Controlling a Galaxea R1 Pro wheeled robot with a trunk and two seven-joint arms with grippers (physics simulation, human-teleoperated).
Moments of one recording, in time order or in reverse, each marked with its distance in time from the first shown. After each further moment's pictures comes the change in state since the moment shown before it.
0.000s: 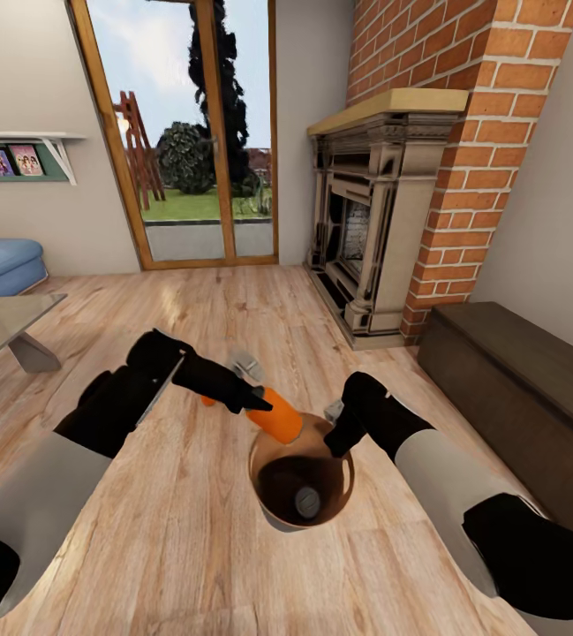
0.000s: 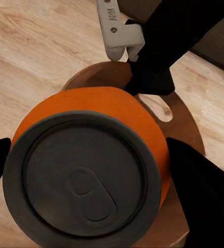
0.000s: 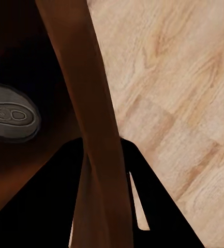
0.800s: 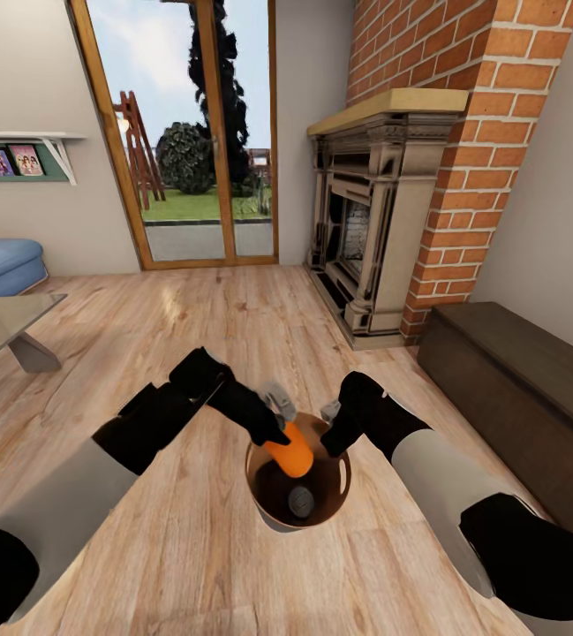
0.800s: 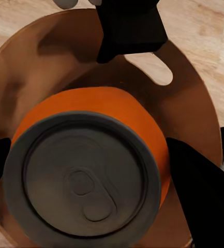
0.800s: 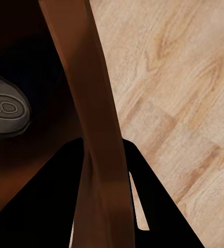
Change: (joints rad) left arm 0.006 -0.070 -0.192 0.008 -0.131 0.000 0.001; right arm -0.001 0.014 -0.001 -0.002 0.006 0.002 -0.002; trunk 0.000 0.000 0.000
